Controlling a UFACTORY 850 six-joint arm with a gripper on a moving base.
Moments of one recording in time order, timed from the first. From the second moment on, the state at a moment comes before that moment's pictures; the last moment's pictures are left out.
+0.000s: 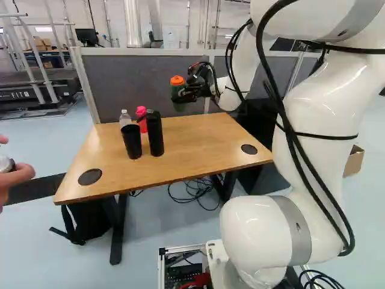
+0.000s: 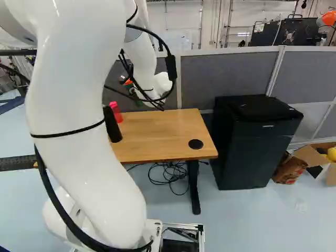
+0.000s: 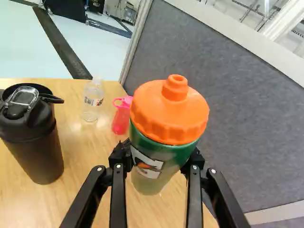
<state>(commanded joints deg) -6.8 -11.6 -53.4 -77.3 52.8 16.9</state>
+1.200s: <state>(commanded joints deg) -6.4 -8.5 -48.0 -69.1 52.5 15.1</state>
